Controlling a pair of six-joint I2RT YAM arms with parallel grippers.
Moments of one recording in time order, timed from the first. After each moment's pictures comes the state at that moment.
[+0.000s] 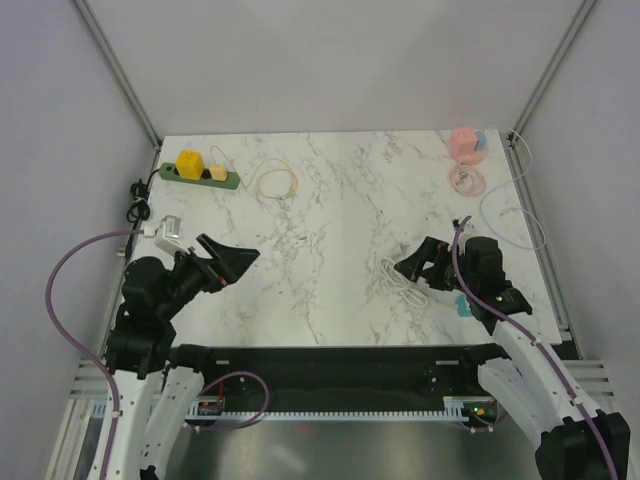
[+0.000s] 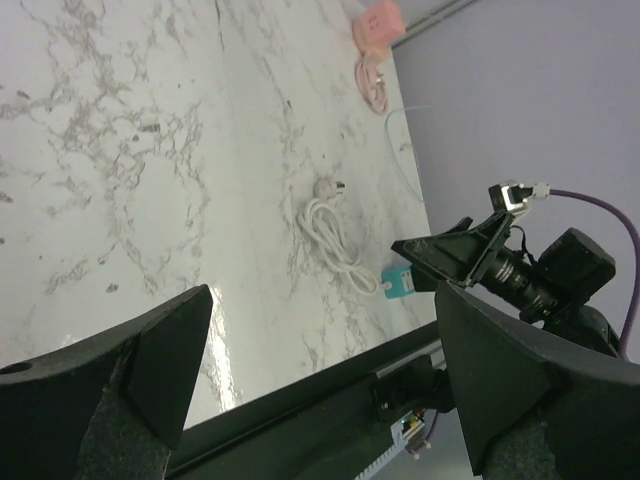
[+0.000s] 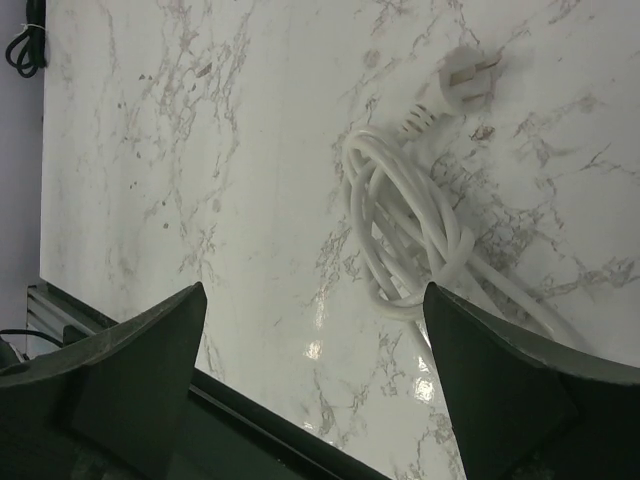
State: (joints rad) left arm -0.15 0.39 0.74 -0.56 0.38 -0.78; right arm 0.20 0.75 0.46 -0.29 -0.36 0.60
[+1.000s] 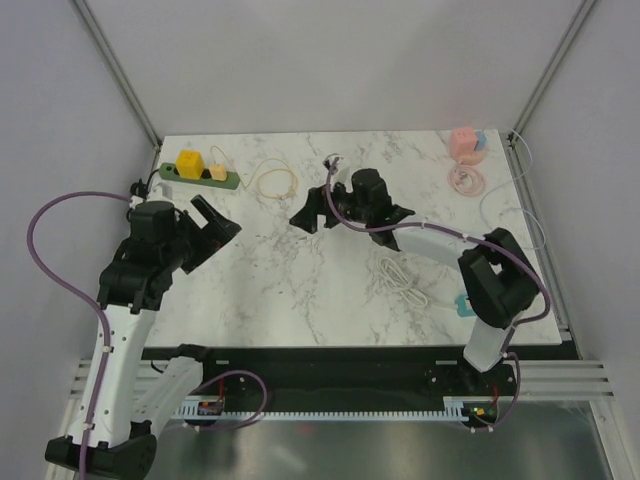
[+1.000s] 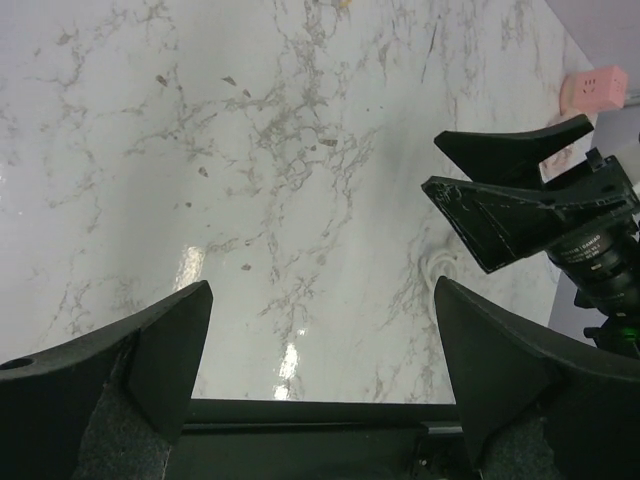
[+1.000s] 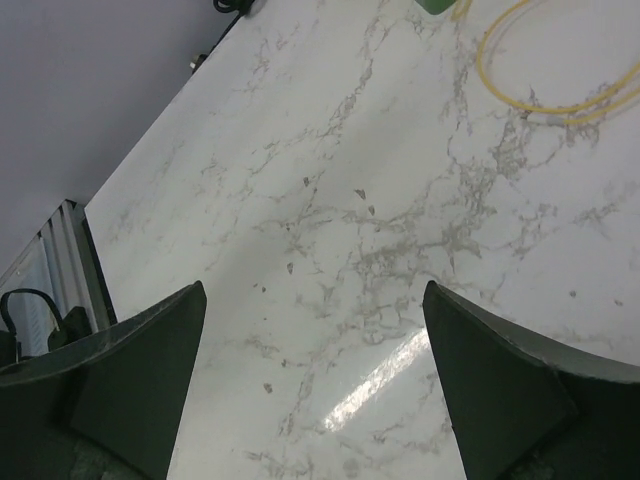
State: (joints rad) left arm -0.14 0.82 1.10 -0.91 0.06 -0.75; right arm 0.63 1.74 1.12 0.32 -0.43 0.42
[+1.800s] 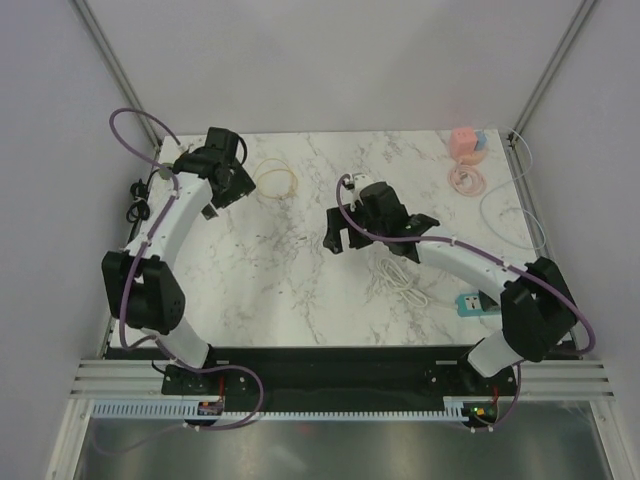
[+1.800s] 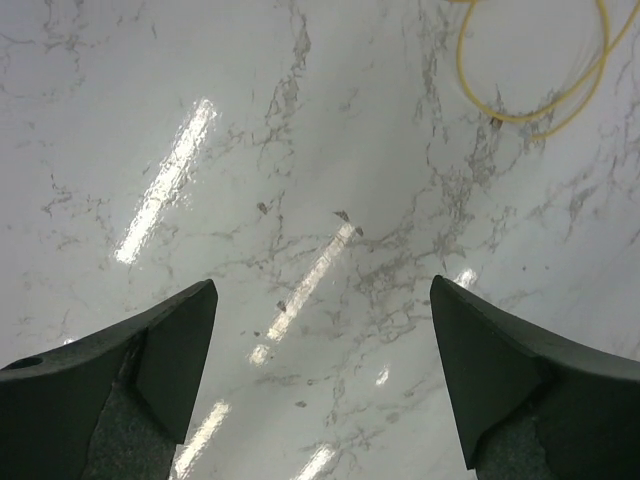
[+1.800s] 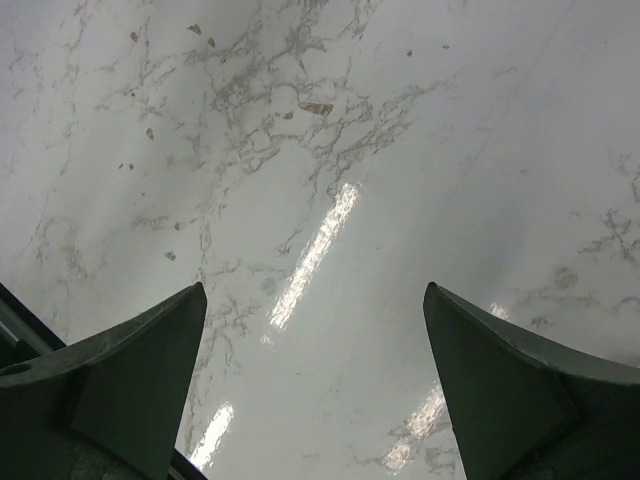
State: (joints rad) left arm -0.20 1.59 1.50 -0.95 -0.30 -0.75; right arm 0.67 1.59 1.12 -0.19 -0.11 0.34
